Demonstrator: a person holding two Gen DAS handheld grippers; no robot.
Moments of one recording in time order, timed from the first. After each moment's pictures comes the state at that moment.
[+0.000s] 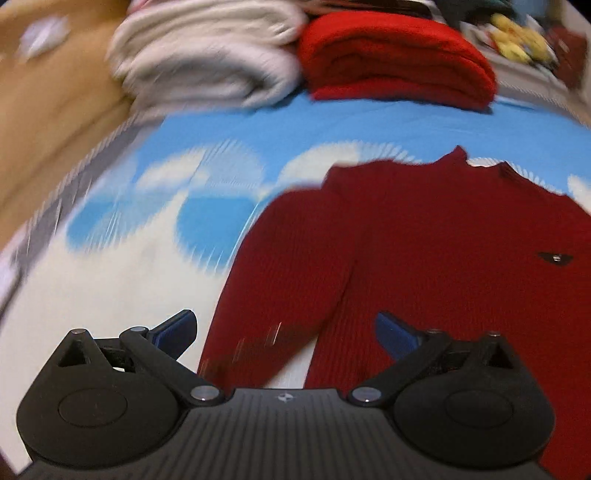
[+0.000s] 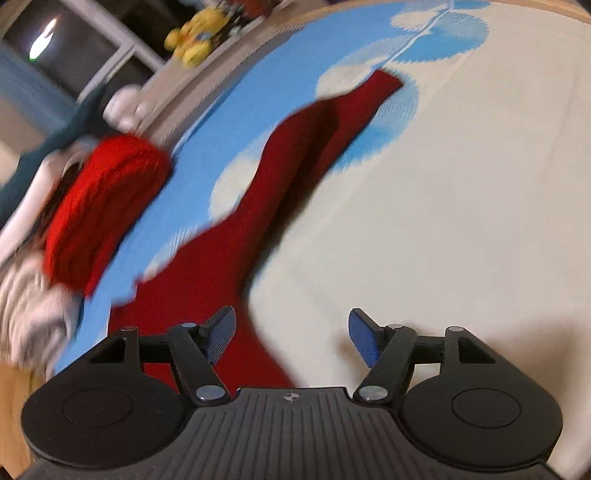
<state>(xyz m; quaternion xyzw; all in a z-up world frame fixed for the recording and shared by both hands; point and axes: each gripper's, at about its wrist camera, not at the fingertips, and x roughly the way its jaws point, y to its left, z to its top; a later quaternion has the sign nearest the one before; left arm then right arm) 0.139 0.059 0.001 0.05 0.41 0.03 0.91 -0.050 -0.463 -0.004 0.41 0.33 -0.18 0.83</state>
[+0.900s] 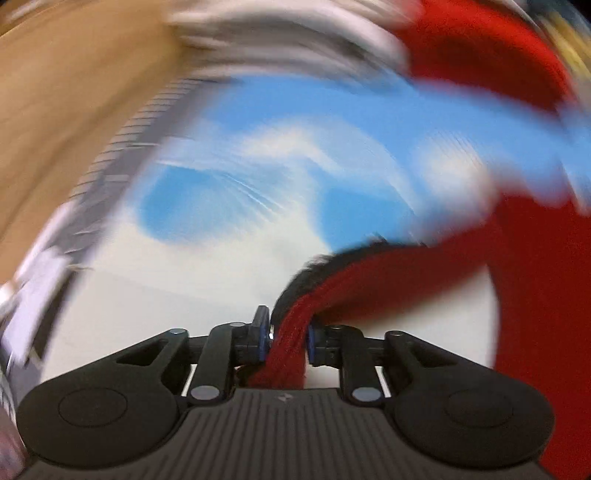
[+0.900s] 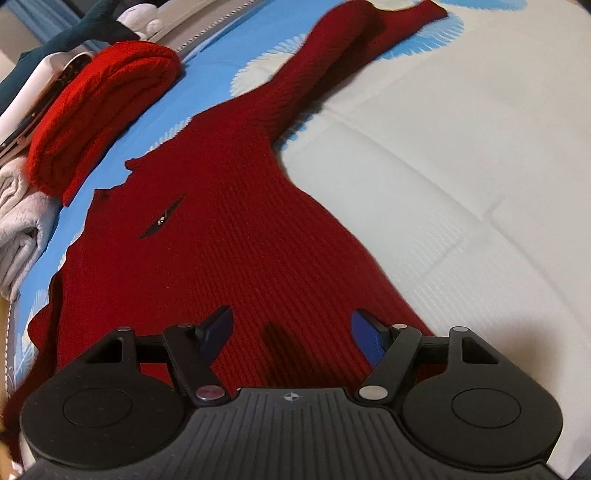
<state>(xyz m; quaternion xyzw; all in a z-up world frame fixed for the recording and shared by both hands) 0.226 0.251 0.043 0.01 0.44 0.12 0.89 -0.014 -0.366 -0.050 0.35 0.40 -0.18 0.82</state>
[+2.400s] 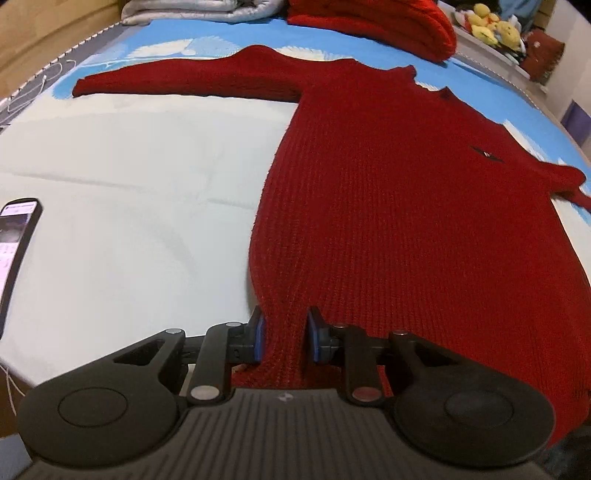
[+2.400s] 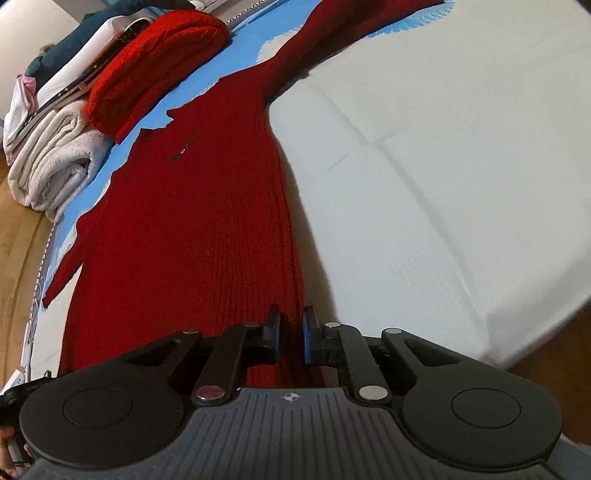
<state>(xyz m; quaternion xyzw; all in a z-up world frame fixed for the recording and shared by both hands) -0.049 0.092 -0.051 -0.03 0.49 -0.06 0.87 -0.175 -0.401 -0.053 0.33 0.44 -0.07 0.83</state>
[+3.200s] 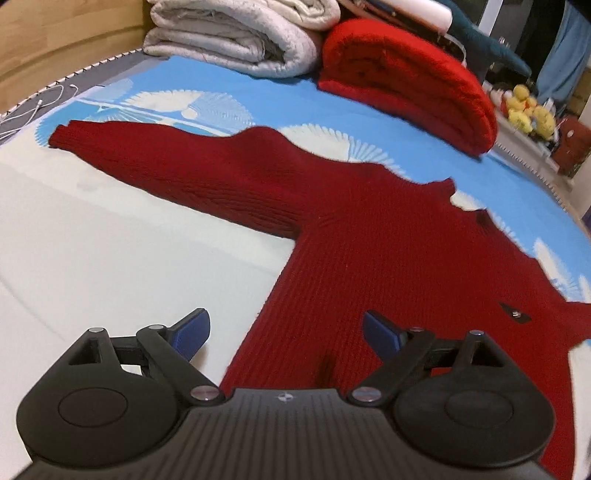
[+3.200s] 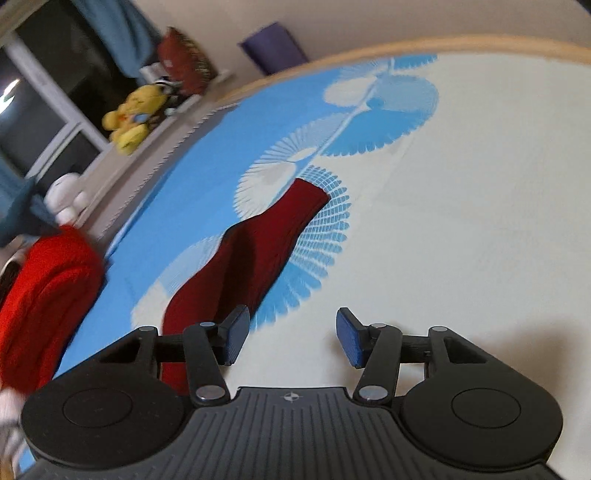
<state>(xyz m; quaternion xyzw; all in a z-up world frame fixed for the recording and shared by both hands) 0.124 0.068 -0.040 -0.11 0.42 0.00 0.90 0.029 -0.650 -0.049 0.42 0.23 -0.34 0.81</state>
